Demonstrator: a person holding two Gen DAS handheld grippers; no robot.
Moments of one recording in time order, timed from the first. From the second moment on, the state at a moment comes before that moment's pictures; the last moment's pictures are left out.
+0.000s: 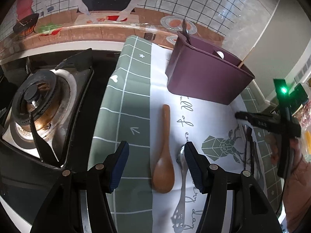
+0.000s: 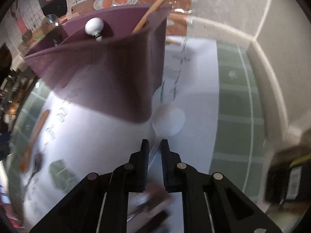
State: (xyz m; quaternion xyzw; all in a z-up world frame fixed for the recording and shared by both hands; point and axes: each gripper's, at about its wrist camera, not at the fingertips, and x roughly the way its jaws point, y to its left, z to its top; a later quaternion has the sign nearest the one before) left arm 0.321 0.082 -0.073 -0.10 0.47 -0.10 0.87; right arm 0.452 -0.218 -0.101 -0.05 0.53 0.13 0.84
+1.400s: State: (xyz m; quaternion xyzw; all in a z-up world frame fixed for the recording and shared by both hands) left arm 0.322 0.041 -0.021 -0.06 0.37 -0.14 0.92; right arm 0.364 -0.177 -0.083 -0.05 0.51 0.12 0.85
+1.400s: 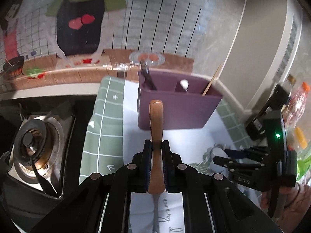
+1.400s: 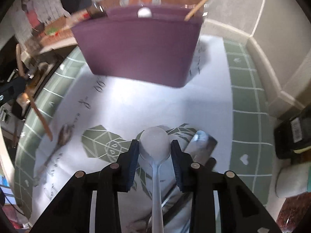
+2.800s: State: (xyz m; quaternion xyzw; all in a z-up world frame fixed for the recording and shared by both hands) left arm 0.457 0.015 0.041 -0.09 0.27 -0.16 0.95; right arm 0.500 -0.182 0.045 0.07 0.26 0.08 0.96
